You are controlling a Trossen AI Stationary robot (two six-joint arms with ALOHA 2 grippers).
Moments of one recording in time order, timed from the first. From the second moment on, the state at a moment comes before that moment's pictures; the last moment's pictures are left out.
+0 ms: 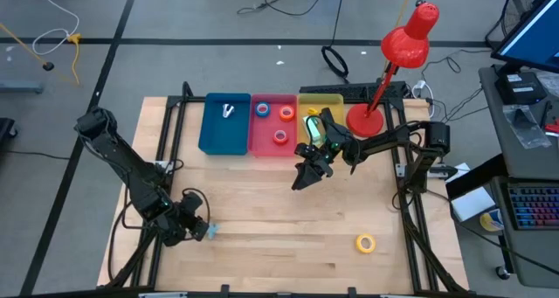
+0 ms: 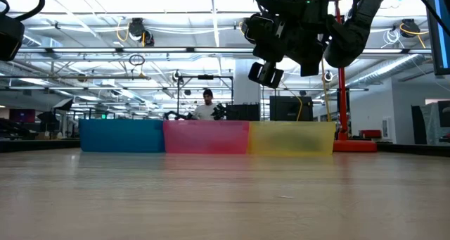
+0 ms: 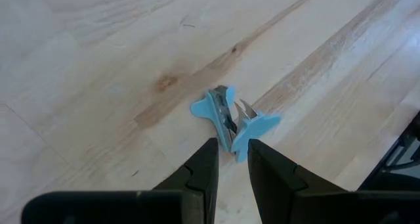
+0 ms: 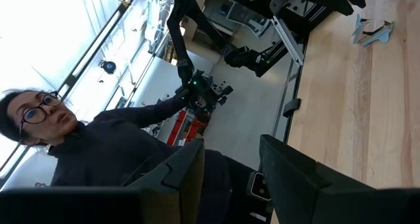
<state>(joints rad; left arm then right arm) -0.90 1.16 0.56 -0.53 -0.30 -1.86 -0.22 1.76 0.75 1.13 -1.10 1.19</state>
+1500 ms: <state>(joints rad) -0.91 1.26 0.56 -0.32 -0.17 -1.94 -0.22 1.76 0.75 1.13 -1.10 1.24</state>
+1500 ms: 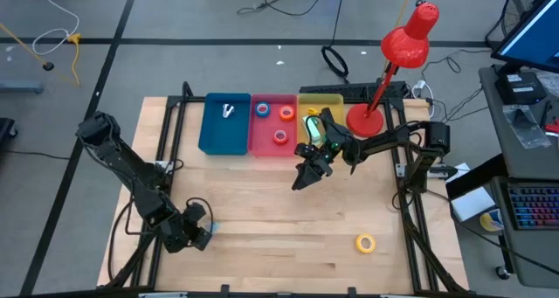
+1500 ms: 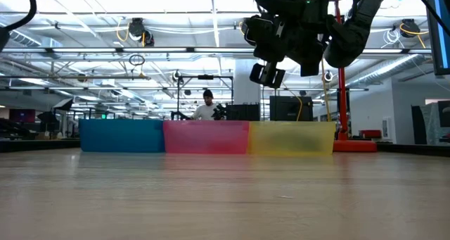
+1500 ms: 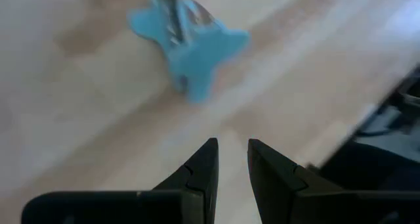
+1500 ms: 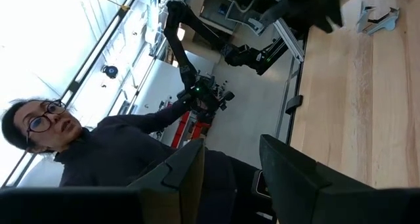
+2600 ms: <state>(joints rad) -0.91 1.29 0.56 -0.30 -0.24 -2.06 -0.22 1.76 0.75 1.13 -1.11 1.21</state>
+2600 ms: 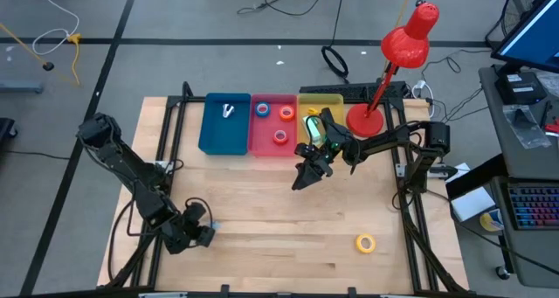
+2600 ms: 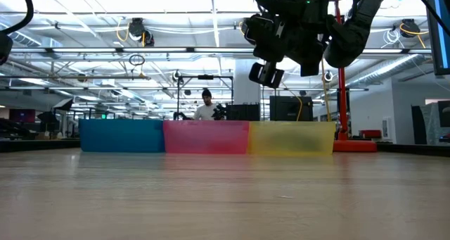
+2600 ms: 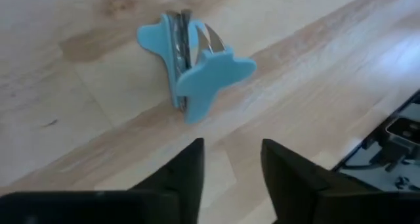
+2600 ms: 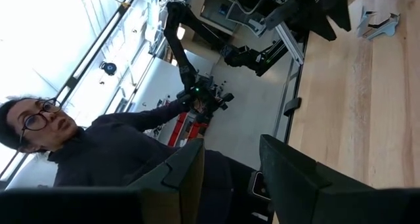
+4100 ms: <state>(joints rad) -0.80 1.29 0.56 -0.42 -0.16 -2.01 -0.22 1.76 0.75 1.13 -1.10 1.19</state>
